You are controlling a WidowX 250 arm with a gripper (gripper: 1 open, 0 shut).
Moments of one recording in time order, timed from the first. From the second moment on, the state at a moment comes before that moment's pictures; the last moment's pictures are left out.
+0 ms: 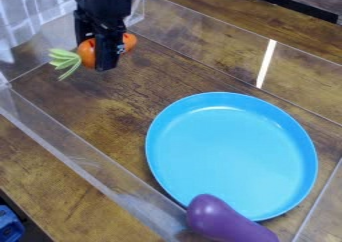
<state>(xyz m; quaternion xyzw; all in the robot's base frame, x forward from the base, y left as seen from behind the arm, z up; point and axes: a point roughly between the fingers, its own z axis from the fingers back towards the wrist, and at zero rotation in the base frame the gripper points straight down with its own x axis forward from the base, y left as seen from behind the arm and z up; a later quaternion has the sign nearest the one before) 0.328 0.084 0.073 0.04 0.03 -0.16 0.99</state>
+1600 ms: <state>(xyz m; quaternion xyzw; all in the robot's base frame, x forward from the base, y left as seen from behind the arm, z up) 0.336 0.089 0.046 0.01 0.04 -0.17 0.98</state>
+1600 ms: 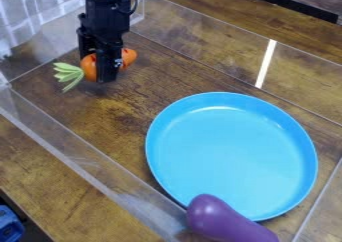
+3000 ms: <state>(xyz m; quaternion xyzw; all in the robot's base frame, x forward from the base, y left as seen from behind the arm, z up) 0.343 0.121 0.027 -0.01 0.00 -0.05 1.00</state>
